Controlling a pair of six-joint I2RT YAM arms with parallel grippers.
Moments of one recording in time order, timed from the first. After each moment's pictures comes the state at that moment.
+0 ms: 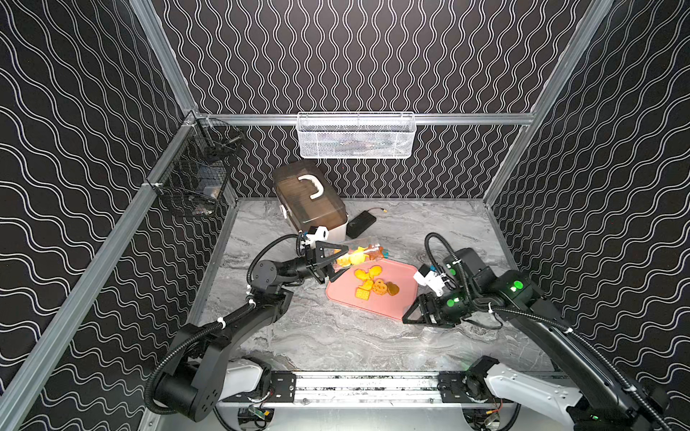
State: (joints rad) left arm -0.28 1.26 0.53 1.30 0.99 -2.04; right arm 0.68 1.03 1.10 -1.22 -0.57 0.59
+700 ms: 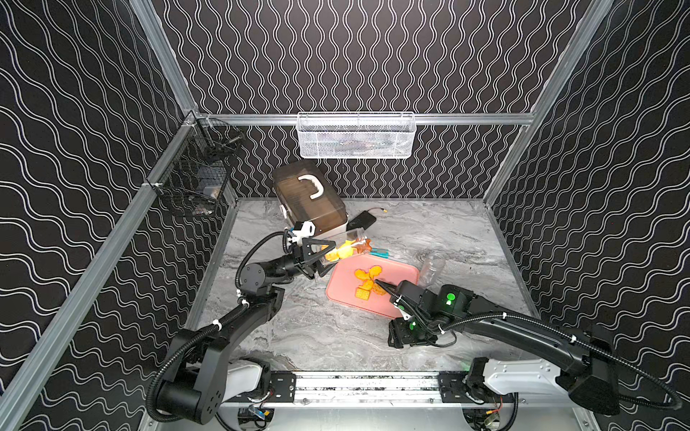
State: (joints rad) left arm -0.18 1.24 0.52 1.38 1.03 -2.05; right arm 1.07 1.23 0.97 -1.08 -0.13 0.87
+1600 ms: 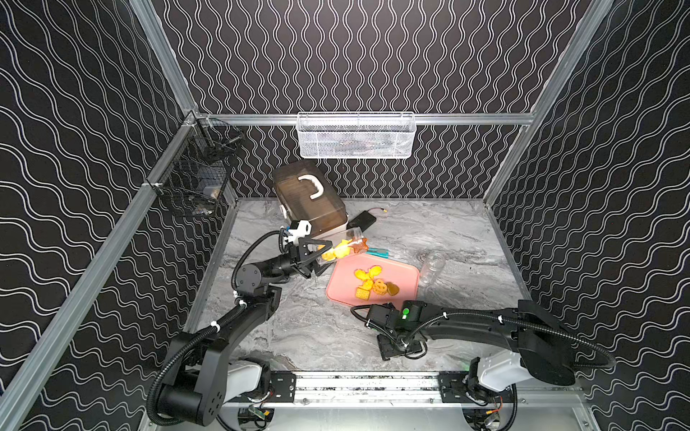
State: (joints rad) left arm -0.14 1.23 0.52 1.39 1.06 -2.05; right arm 1.19 1.52 0.89 -0.94 0.03 0.94
